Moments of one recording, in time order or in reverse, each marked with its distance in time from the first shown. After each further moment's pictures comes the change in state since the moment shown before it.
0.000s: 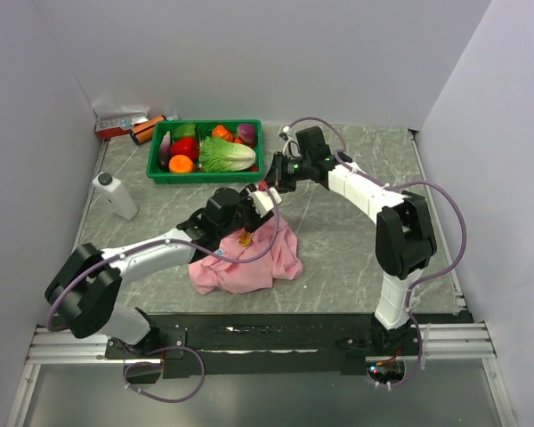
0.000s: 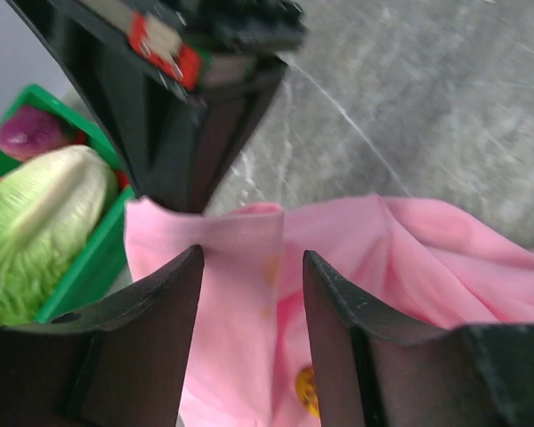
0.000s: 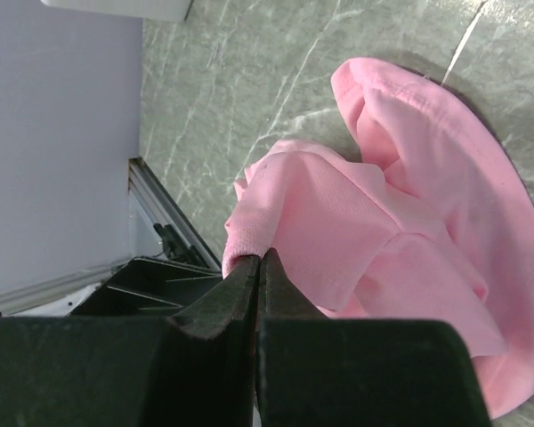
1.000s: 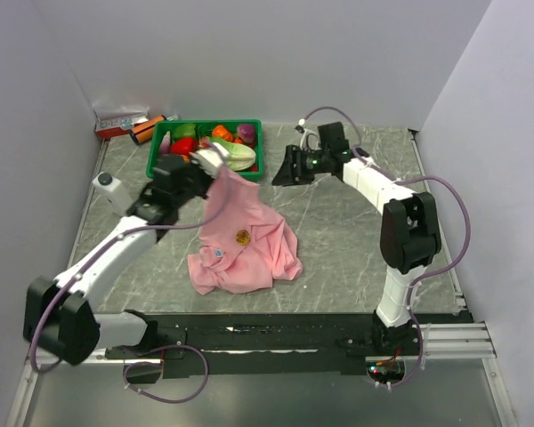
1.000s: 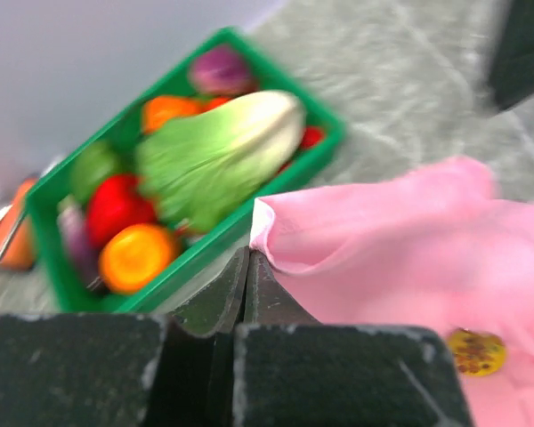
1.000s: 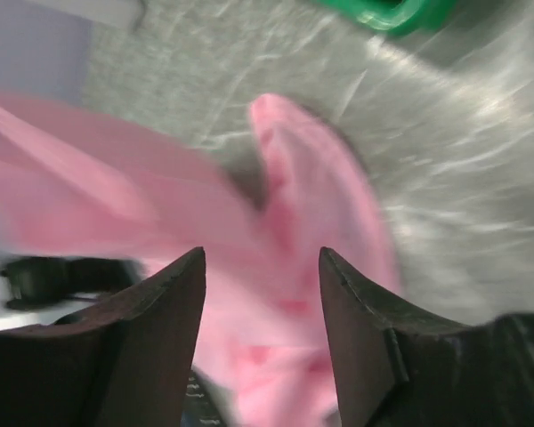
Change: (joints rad) left arm 0.311 -0.154 0.146 -0.257 0.071 -0.021; right arm -0.121 0.025 0.002 0.006 -0.053 -0.252
